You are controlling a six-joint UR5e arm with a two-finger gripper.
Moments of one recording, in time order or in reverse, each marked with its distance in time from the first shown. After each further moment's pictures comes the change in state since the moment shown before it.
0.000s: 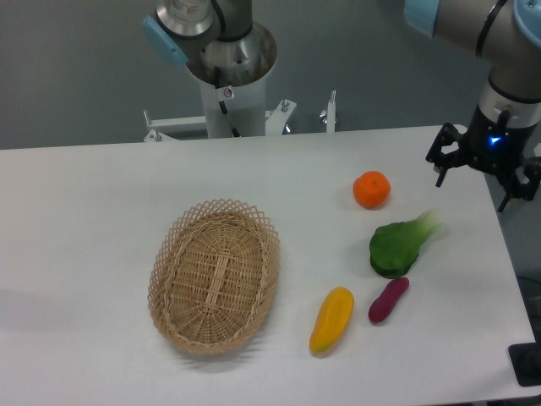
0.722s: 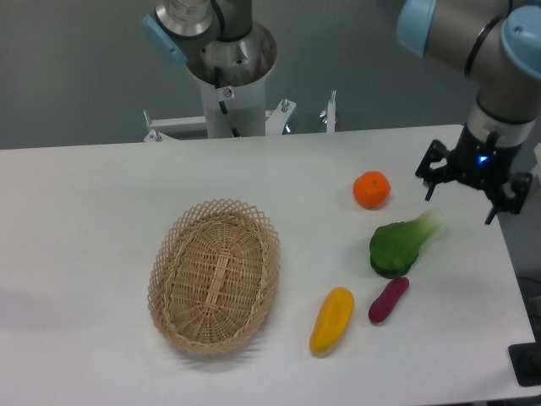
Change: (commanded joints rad) arm -0.083 -0.073 -0.055 0.139 0.000 -0.225
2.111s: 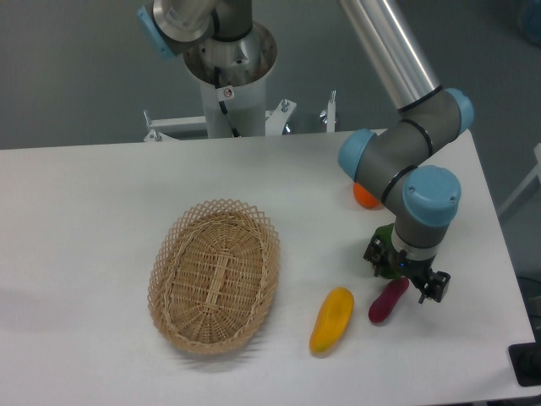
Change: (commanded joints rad) arm -0.074 -0.166 -0.235 0.391 0.114 0.168
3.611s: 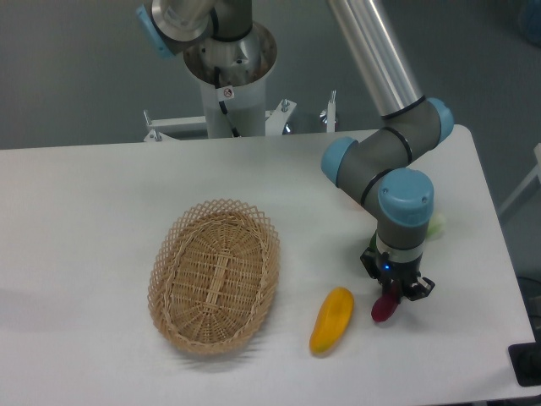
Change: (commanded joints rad) arm -0.015 0.006 -0.043 0.130 0.018 0.021
